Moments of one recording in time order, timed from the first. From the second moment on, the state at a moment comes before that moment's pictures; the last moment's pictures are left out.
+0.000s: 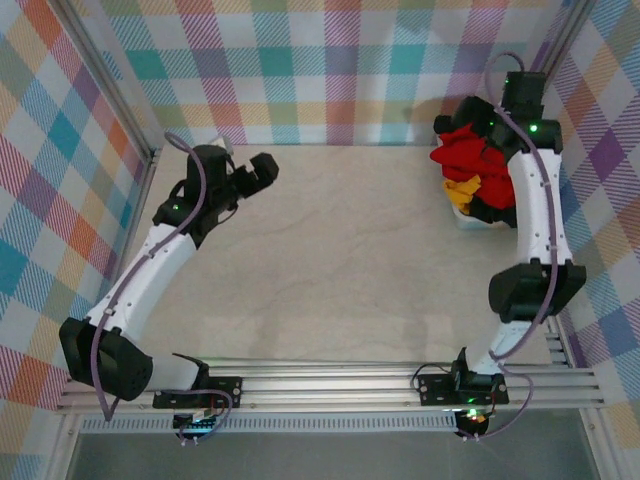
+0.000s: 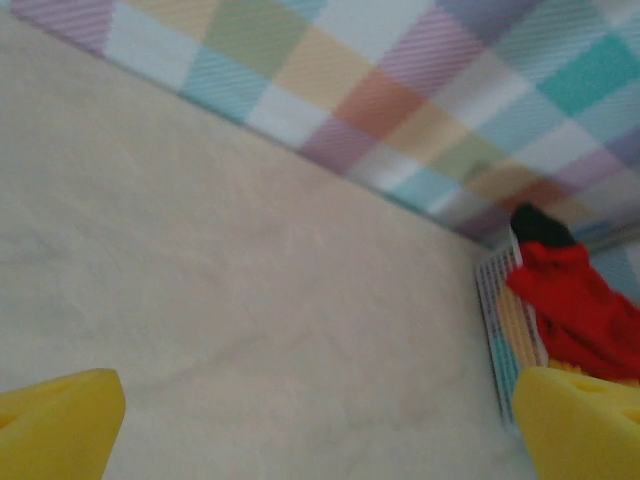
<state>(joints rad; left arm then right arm) -0.32 1.33 1.29 -0.43 0.03 -0.70 -0.07 1.81 2.11 -0.97 0.01 0.44</state>
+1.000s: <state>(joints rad) -0.37 1.16 1.17 -0.43 0.09 -0.73 -0.19 2.02 2.01 -0.94 -0.12 0.64</state>
